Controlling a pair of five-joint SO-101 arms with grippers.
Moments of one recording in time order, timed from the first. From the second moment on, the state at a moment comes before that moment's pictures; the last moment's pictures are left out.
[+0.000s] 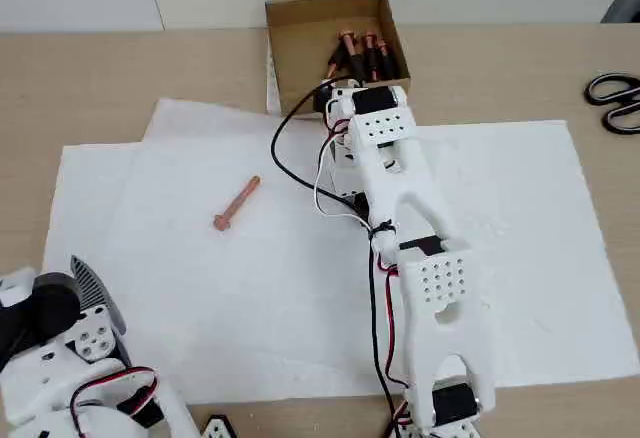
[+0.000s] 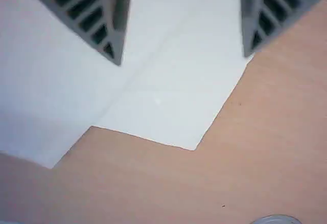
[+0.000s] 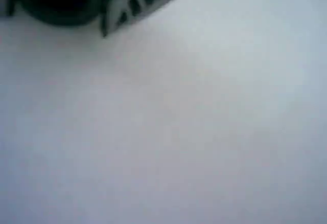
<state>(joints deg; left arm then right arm) -34.4 -98.4 40.5 88.1 -0.1 -18.6 49.2 -43.3 96.7 -1.9</state>
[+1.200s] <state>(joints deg) -4.0 -22.2 -3.8 99.4 -6.4 -12.5 26.8 -35.9 98.7 -2.0</state>
